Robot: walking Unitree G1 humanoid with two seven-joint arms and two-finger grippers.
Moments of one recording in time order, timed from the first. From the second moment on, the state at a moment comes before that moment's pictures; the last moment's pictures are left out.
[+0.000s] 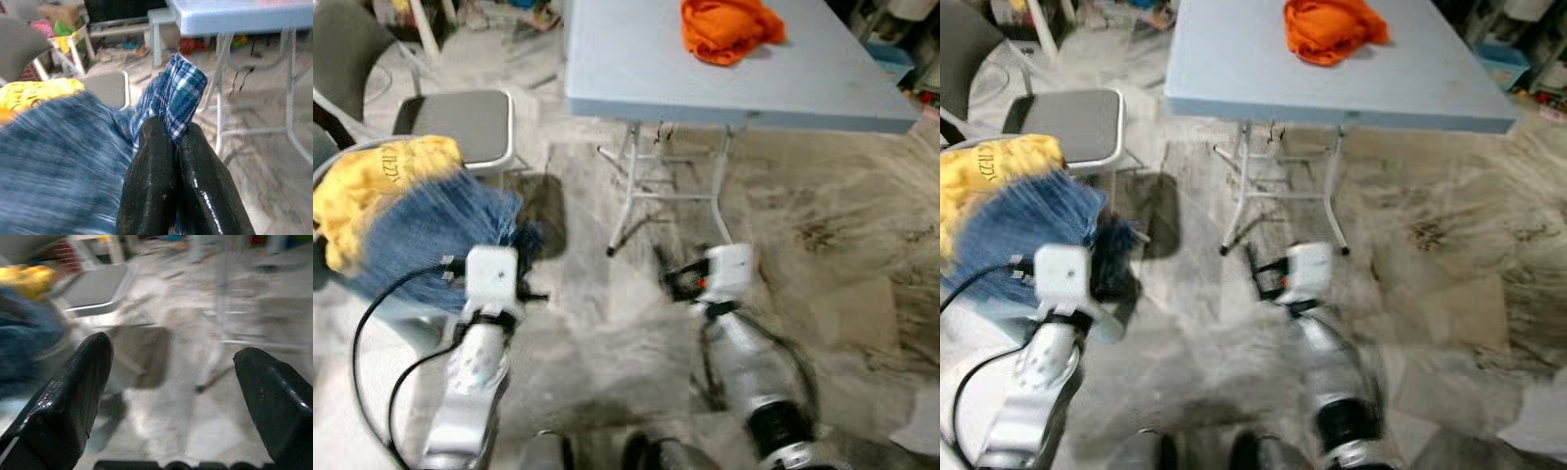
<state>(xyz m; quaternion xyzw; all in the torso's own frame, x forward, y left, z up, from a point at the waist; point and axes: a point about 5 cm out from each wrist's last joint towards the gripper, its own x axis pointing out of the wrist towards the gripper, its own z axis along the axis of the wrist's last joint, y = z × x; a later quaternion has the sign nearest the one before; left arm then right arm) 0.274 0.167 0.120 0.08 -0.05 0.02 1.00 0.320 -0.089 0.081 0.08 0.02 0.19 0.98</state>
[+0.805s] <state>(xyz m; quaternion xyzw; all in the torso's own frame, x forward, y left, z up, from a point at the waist) 0.273 0.162 0.127 0.04 -0.05 0.01 1.00 0.327 -0.108 0.083 0.07 0.02 0.17 0.98</state>
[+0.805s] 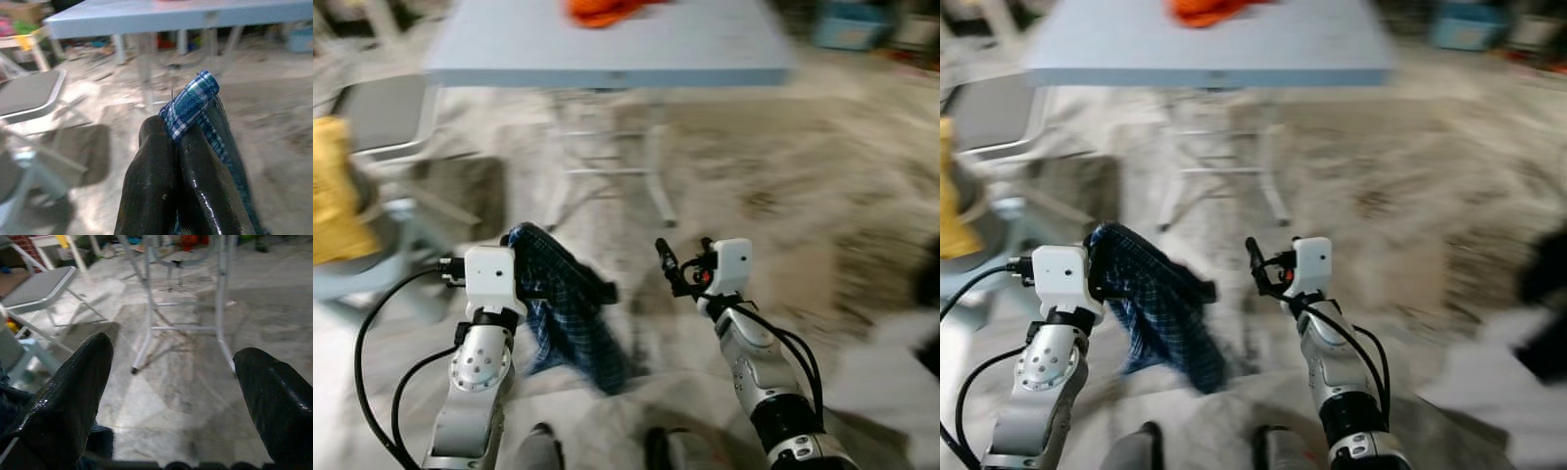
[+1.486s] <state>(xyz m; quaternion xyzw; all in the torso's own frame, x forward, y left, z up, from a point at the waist) 0.266 0.171 0.122 0.03 -0.04 0.02 1.00 0.327 -0.099 0.082 0.07 0.02 0.18 0.98</state>
